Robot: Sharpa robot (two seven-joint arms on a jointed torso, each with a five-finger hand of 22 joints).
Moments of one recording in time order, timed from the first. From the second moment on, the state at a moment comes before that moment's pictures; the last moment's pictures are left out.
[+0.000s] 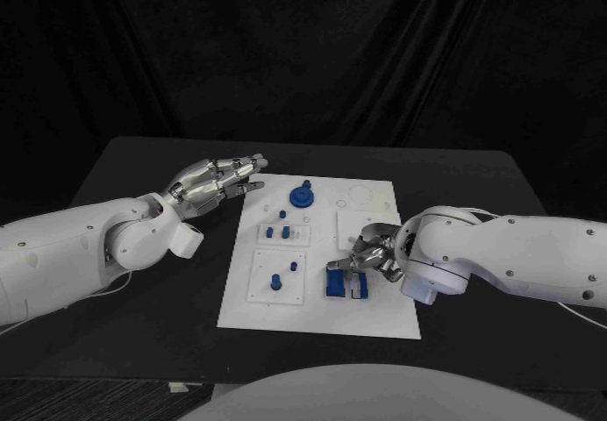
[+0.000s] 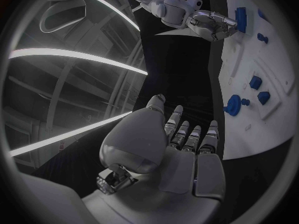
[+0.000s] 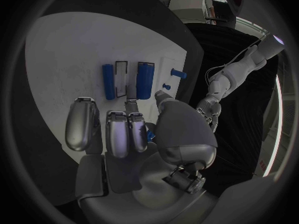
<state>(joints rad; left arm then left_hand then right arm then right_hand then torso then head) 1.23 -0.84 -0.22 1.35 -0.15 0.21 0.49 1.42 0.23 -0.20 0.18 0.51 0.51 0.13 0.13 0.06 0.06 0.11 0.20 0.03 0.04 0.16 0.03 0.02 0.15 0.08 0.29 0.03 0.18 1.24 -0.85 -0.25 1.79 -0.83 -0.18 -0.68 1.01 -0.04 0.09 0.28 0.18 0.99 0.06 0.30 0.54 1.46 -0.02 1.57 1.31 1.46 -0.08 1.55 1.31 0.05 1.46 0.03 1.27 1.31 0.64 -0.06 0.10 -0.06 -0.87</state>
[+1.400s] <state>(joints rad) 1.23 -0.85 -0.22 1.35 -0.15 0.22 0.48 1.42 0.23 -0.20 0.18 0.51 0.52 0.14 0.13 0.06 0.06 0.11 0.20 0.03 0.04 0.16 0.03 0.02 0.15 0.09 0.29 0.03 0.18 1.33 -1.01 -0.25 1.84 -0.84 -0.09 -0.66 1.20 0.03 0.00 0.17 0.46 0.96 0.05 0.37 0.54 1.47 -0.02 1.57 1.31 1.47 -0.08 1.55 1.31 0.05 1.46 0.03 1.27 1.31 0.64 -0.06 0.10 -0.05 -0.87</state>
